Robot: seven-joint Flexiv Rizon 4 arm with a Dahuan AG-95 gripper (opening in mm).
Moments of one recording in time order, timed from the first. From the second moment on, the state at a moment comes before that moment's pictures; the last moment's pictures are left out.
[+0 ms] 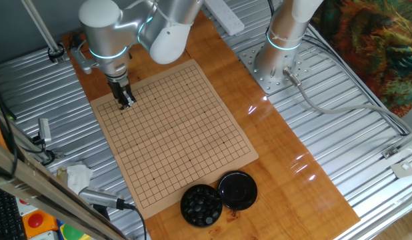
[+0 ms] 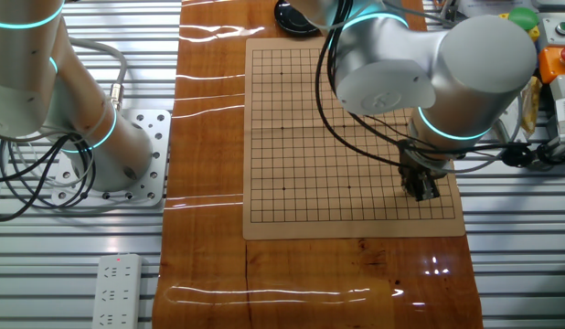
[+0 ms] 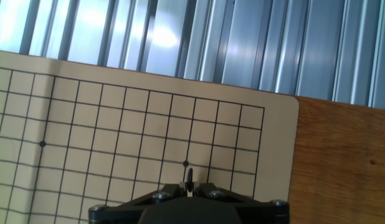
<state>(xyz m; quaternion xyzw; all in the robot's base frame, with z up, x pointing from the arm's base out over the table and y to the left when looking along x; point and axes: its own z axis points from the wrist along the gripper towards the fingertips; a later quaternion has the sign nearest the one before) 0.608 -0.075 0.027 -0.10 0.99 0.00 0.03</state>
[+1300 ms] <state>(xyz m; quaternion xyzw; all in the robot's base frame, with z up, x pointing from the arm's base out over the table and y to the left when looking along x) 0.605 -0.075 0.023 -0.10 0.99 0.00 0.04</state>
